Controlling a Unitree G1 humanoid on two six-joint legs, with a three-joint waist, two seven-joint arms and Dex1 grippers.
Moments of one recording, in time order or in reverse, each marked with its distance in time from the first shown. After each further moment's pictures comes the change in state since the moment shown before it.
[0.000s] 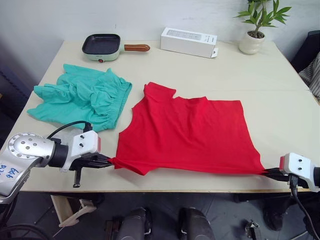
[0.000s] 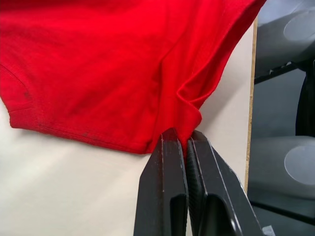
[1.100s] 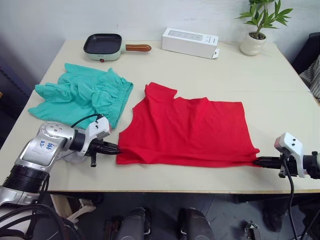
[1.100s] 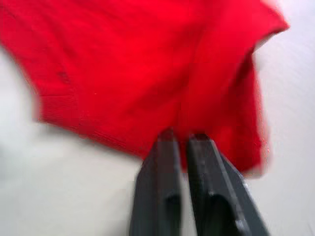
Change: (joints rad) left arm -0.342 -0.254 -0.171 0.400 0.172 0.100 -0.058; right arm -0.300 0.106 0.038 0.078 0.083 0.515 0.087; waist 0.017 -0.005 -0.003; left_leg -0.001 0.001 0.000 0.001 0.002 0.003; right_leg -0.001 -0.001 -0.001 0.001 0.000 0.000
